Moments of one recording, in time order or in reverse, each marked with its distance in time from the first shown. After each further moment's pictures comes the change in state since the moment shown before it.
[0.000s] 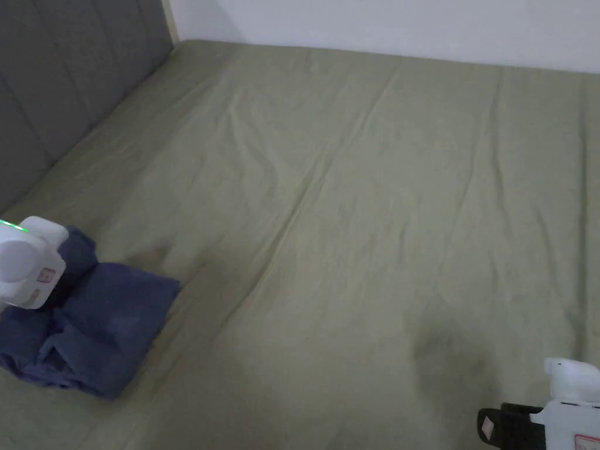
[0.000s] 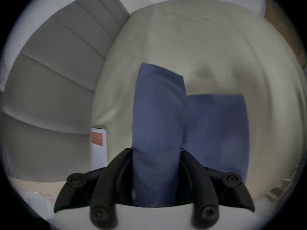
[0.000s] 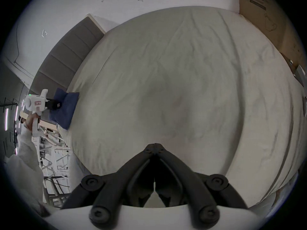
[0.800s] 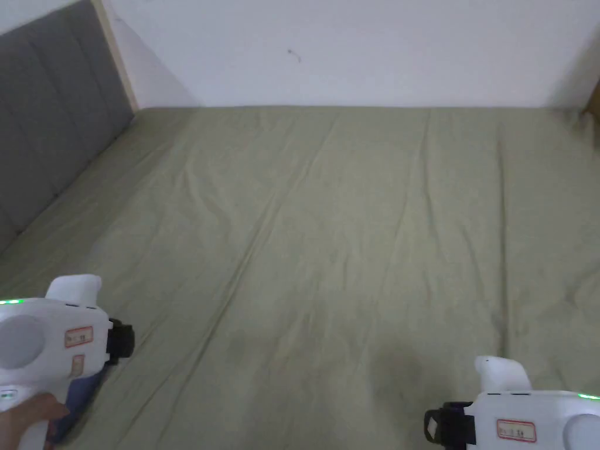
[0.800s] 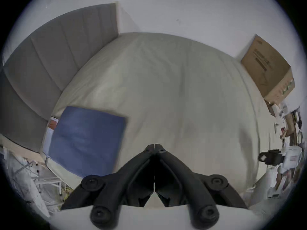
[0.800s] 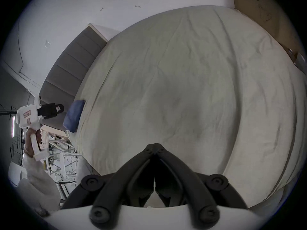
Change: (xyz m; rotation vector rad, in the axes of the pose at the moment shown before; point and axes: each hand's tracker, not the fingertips) left arm 0.123 -0.023 0.152 0.289 -0.432 0.290; right arm 0.023 -0.017 0.028 0.072 0.067 -0.058
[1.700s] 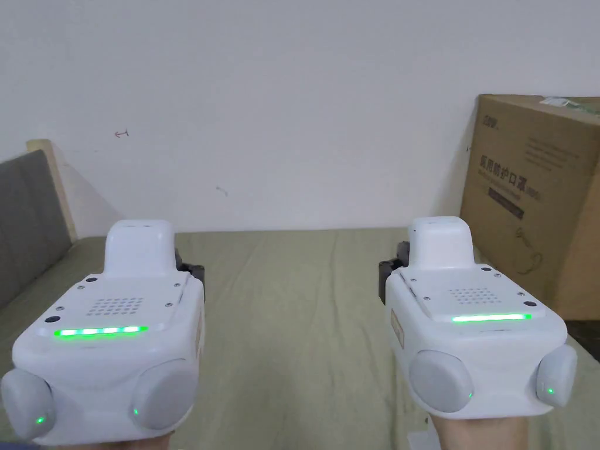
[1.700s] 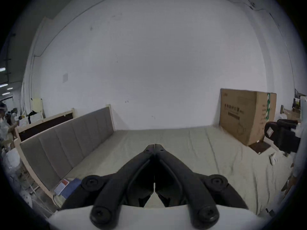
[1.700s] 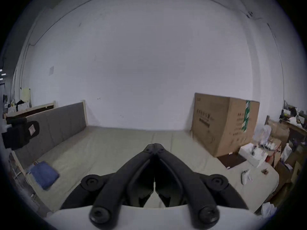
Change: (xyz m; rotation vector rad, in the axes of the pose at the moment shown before) left arm 0.230 -0.008 0.172 0.859 0.109 -0.117; right arm -0.104 0.033 0.209 1.030 -0.440 0.302
